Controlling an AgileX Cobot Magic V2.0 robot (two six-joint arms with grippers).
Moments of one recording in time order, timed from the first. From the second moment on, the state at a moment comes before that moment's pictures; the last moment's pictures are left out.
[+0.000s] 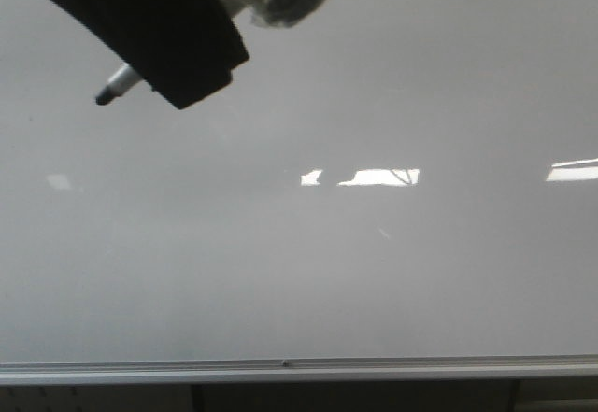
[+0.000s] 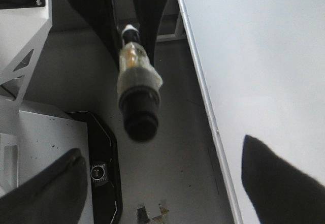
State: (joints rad) left arm -0.83 1.33 -1.22 -0.32 1.10 0.77; right arm 0.51 1.10 -1.11 0.58 1.09 -1.00
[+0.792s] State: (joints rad) left arm -0.85 1.34 -1.22 -0.31 1.09 0.77; right arm 0.62 1.16 -1.11 0.64 1.02 -1.01
